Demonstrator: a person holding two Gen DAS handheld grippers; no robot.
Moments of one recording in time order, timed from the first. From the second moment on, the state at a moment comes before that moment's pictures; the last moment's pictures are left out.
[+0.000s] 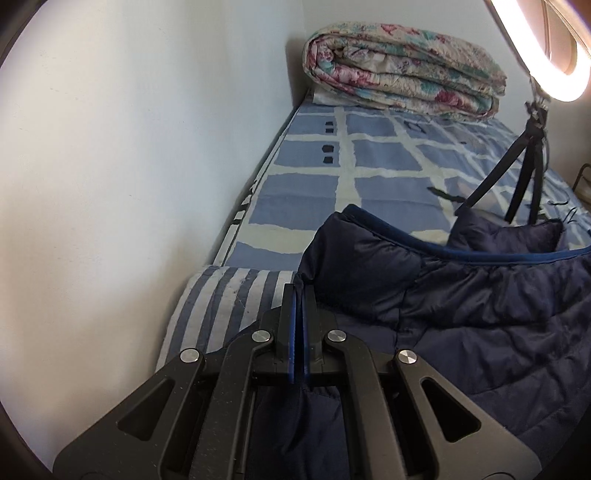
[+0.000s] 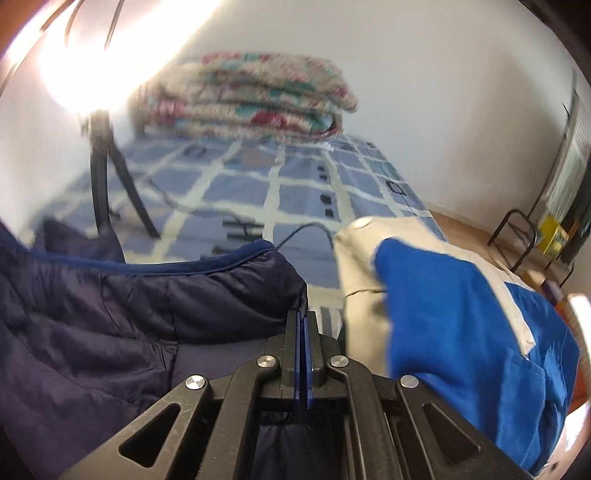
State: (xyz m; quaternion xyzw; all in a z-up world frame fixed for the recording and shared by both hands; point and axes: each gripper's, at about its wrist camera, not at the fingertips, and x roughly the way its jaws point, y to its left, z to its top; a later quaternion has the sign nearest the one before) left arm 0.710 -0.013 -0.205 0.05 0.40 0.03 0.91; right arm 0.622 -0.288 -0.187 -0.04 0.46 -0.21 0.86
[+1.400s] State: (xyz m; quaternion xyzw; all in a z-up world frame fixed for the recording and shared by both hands) left arm 0.489 -0.180 -0.167 0.14 0.38 -0.15 0.90; right arm 0.357 -0.218 -0.172 0.18 0.43 -0.09 0.88
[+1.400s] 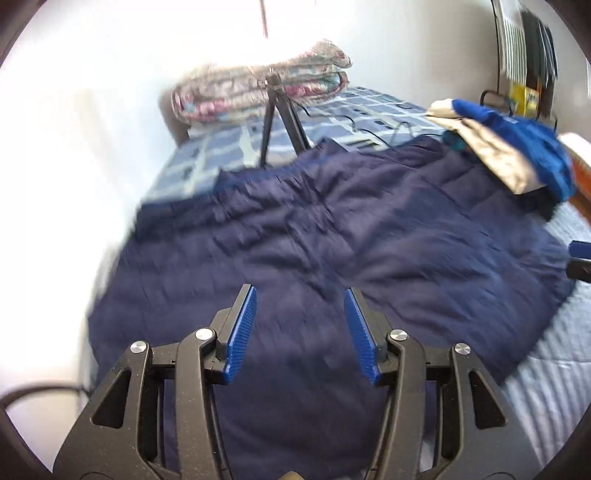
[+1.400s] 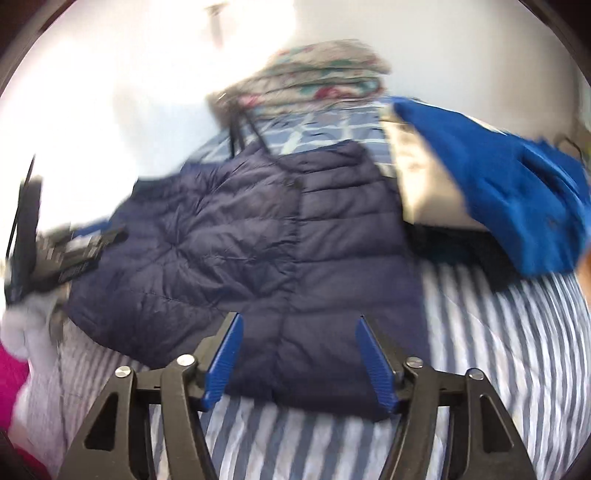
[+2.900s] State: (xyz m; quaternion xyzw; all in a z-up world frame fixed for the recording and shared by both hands) left arm 0.275 0.015 -0.064 -0.08 0.37 -0.11 0.92; right arm 0.384 -0.174 -0.077 0.13 0.35 -0.13 0.92
